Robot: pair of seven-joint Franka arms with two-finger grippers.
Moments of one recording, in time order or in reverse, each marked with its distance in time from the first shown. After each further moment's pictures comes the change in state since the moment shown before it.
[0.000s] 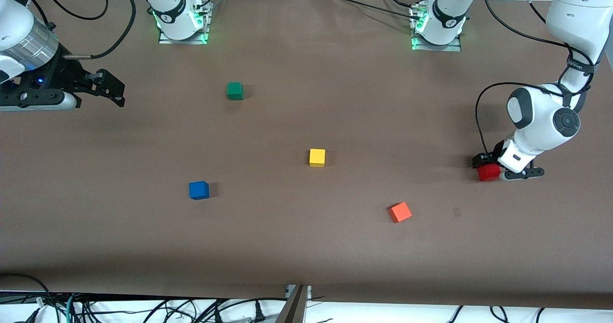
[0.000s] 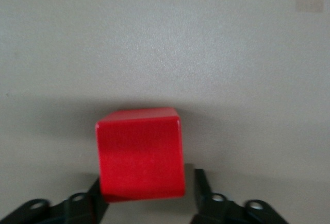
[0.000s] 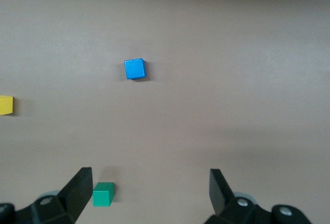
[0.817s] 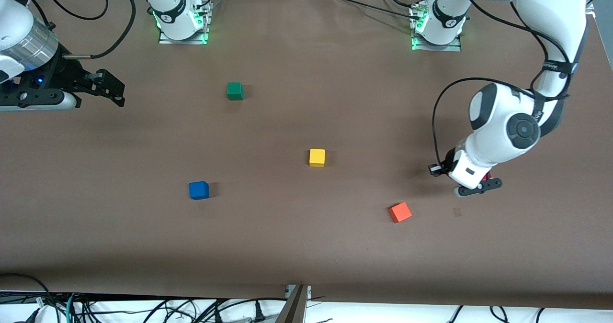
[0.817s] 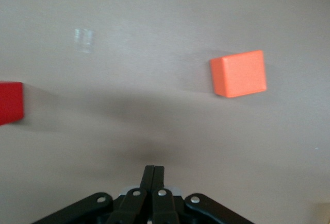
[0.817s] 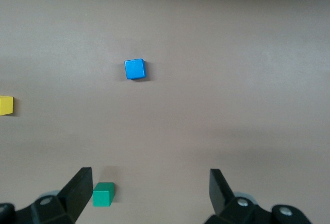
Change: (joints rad) left arm -0.213 -0.025 -0.170 0.311 0.000 -0.364 -0.490; right arm 0.000 0.000 0.000 0.001 0.000 0.000 0.000
